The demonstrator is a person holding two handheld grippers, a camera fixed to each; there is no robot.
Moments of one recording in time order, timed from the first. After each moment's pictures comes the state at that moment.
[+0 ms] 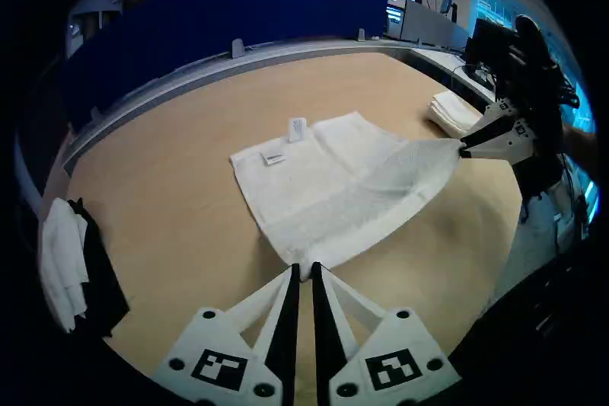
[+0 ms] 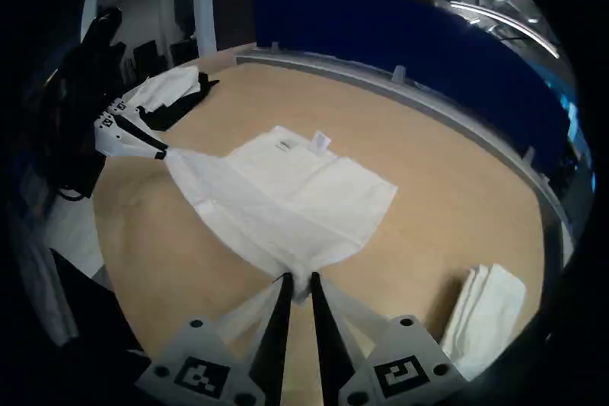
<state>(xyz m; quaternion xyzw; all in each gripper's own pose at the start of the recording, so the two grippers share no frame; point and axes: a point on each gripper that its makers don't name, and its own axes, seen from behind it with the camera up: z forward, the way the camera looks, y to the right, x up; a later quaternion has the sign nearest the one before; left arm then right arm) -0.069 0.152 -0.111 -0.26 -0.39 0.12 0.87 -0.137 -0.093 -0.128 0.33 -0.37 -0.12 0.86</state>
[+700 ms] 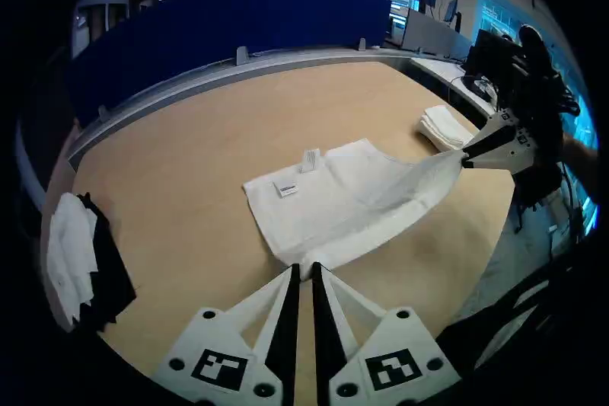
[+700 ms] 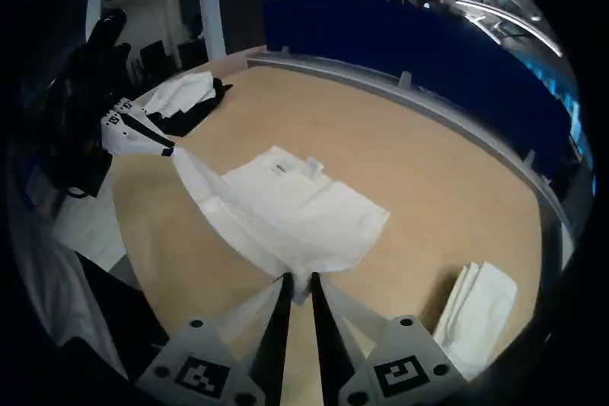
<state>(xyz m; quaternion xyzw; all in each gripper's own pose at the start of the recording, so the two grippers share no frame) -0.027 0.153 -0.132 -0.26 -0.40 0.10 0.88 -0.099 -0.091 -0.153 0.35 -0.38 -0.12 0.85</state>
